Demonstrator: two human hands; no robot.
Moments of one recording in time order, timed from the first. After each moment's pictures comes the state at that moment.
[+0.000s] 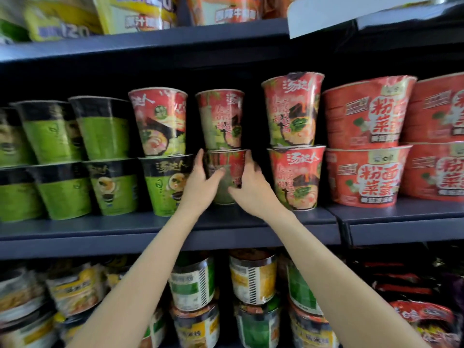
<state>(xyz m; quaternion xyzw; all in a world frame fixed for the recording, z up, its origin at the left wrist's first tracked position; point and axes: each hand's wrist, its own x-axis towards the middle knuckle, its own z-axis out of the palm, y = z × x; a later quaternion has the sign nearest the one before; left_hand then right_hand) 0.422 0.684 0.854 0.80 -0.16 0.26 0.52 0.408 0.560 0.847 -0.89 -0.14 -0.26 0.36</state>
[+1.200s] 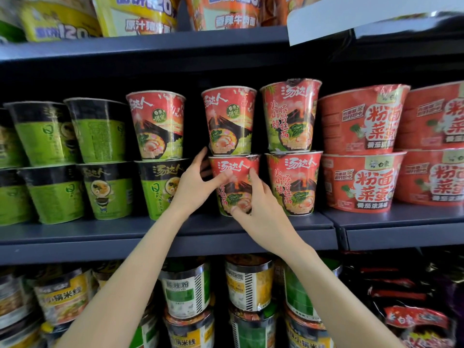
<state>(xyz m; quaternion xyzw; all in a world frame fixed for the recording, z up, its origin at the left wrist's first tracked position) 0.429 0.695 0.862 0.78 -0.23 0.26 0.51 0.360 0.549 0.824 -0.87 -0.17 -0.28 0.37</state>
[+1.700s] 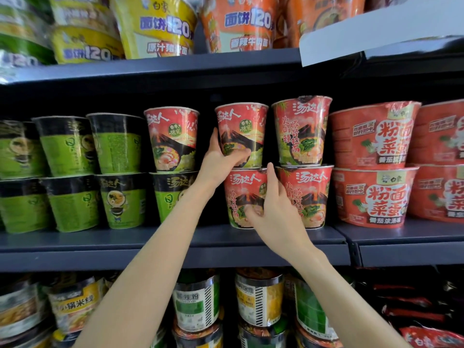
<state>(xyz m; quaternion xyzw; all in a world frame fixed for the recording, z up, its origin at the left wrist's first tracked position) 0.437 0.672 0.918 0.74 -0.21 0.26 0.58 0.359 0.552 0.837 -0.87 -0.14 -0.38 0.30</state>
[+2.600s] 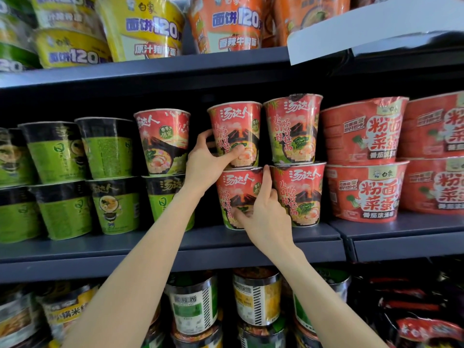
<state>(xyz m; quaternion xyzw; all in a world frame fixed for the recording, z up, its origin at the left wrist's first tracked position) 0.435 0.677 0.920 0.76 -0.20 0.35 0.51 0.381 0.564 0.827 -0.87 -0.03 -0.41 0.28</state>
